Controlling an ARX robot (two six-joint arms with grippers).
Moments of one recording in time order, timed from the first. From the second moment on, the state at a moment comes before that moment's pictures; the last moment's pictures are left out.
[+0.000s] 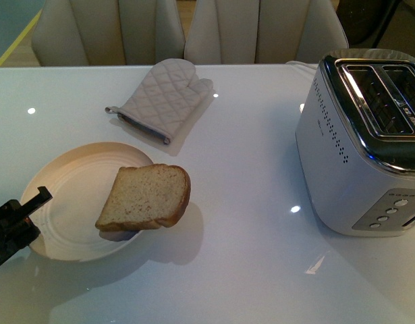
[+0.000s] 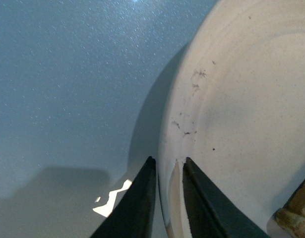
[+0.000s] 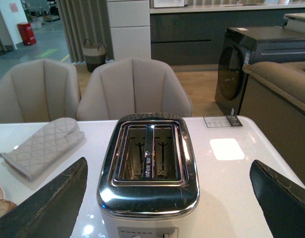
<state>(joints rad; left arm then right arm) 0.06 2.28 0.60 0.66 0.05 -0.60 0.00 0.00 0.02 0.00 0.00 0.01</state>
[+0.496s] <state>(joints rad) 0.16 1.84 0.46 0.62 0.06 -0.60 0.00 0.01 0.02 0.00 0.00 0.01</state>
